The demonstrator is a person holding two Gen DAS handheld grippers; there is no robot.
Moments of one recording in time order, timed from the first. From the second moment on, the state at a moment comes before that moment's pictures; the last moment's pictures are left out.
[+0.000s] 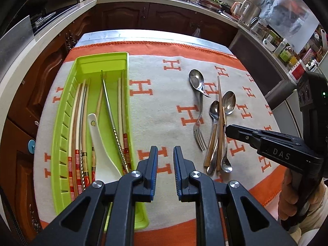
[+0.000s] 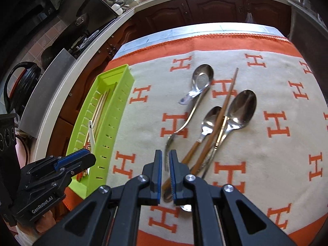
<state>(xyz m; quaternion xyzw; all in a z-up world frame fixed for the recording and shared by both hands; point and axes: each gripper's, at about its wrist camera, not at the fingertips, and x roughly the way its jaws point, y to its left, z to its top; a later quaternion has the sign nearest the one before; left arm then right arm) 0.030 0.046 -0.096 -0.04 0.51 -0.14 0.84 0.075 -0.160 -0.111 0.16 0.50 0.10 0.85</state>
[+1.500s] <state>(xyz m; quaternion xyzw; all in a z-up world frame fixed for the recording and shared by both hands) 0.102 -0.048 -0.157 -0.02 0.55 -0.15 0.82 0.088 -0.208 -0.153 0.24 0.51 0.10 0.82</state>
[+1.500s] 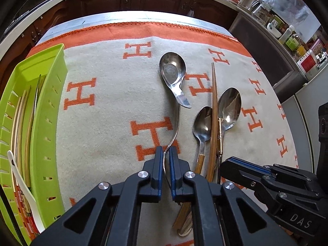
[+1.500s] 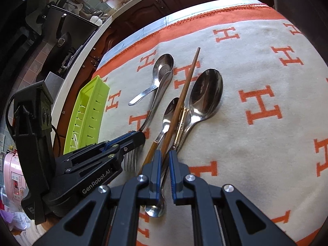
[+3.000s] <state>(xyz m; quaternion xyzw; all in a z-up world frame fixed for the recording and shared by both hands) 0.032 0.056 -0.077 -0.12 0.48 -0.11 0.86 0.087 -0.176 -0.121 0.27 0.49 0.13 0.82</state>
